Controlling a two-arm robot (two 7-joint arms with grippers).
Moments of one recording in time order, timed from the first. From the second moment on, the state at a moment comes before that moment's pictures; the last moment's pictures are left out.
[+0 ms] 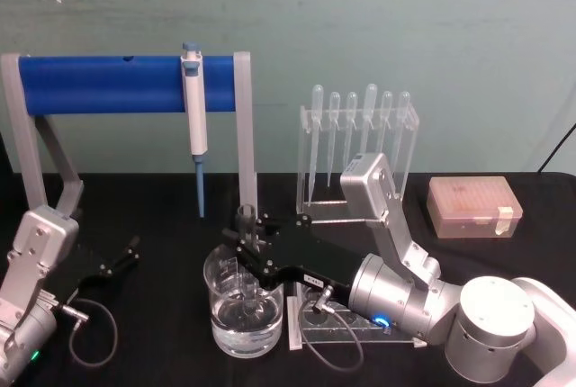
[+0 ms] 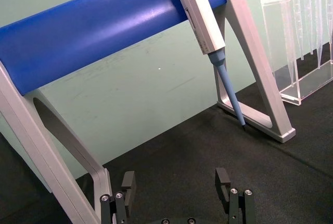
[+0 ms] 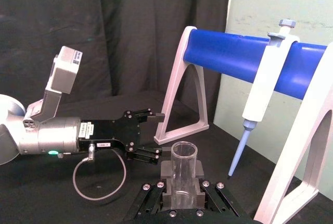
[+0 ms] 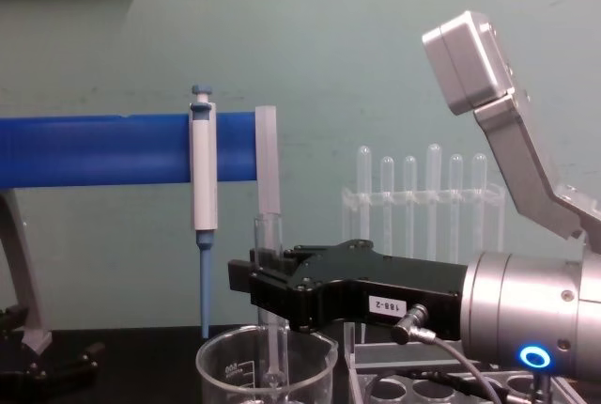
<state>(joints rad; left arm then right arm) -0.20 0.60 0.45 -1.41 -0.25 -0.12 0.03 0.40 0.33 -0.58 -1.45 0.37 0.01 0.53</state>
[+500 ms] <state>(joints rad) -0.20 0.60 0.45 -1.41 -0.25 -0.12 0.03 0.40 0.33 -0.58 -1.45 0.37 0.01 0.53</state>
